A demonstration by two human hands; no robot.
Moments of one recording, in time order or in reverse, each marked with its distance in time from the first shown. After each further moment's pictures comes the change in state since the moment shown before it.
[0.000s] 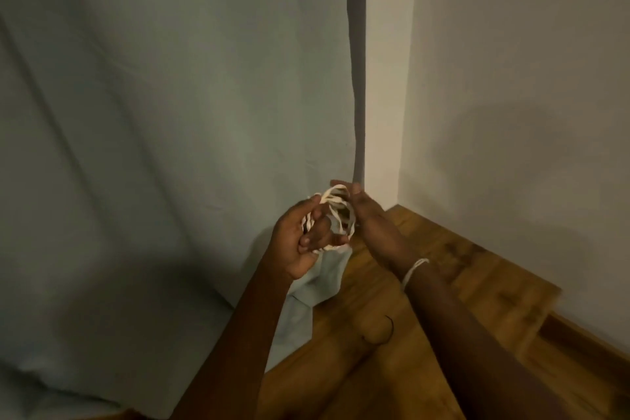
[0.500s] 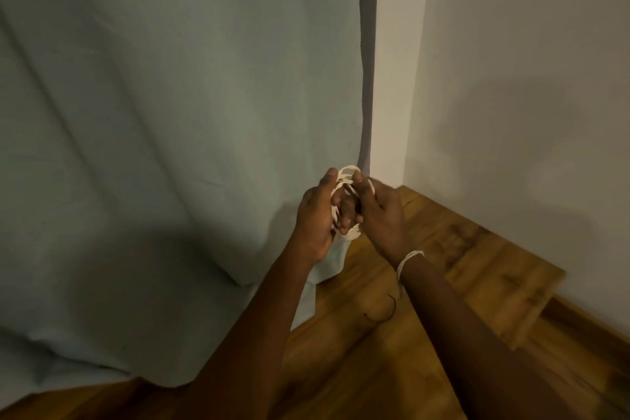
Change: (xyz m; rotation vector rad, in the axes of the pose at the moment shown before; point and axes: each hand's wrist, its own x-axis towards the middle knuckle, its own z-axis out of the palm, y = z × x) left_hand 0.020 -0.030 -0.002 0.433 0.415 0.080; right_hand 0.002 0.031 0.009 -0.051 0.315 -0.203
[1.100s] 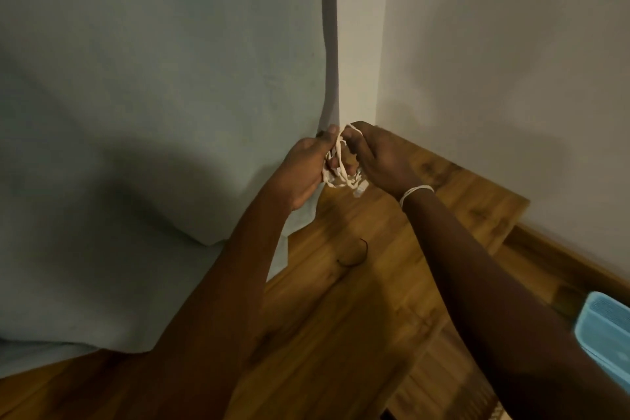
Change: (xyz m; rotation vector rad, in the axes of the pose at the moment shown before) left_hand 0.033 -0.023 0.029 0.138 -0.151 -0.252; right_hand 0.028 0.049 -0.065 -0.431 -0.189 -0.096
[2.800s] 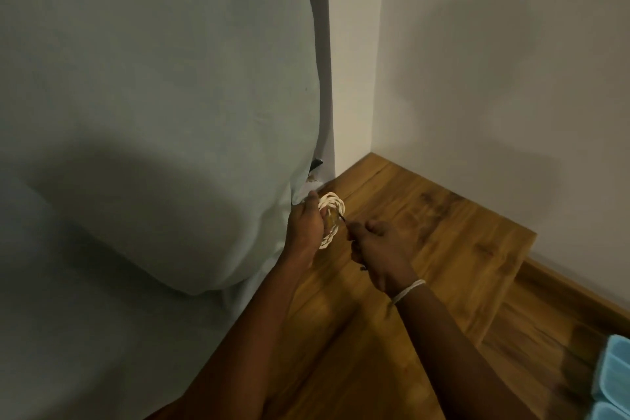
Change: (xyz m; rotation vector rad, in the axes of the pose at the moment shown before) left_hand 0.059 -0.062 0.001 0.049 0.433 -0.149; right_hand -0.042 0.033 0.044 0.683 0.112 0.824
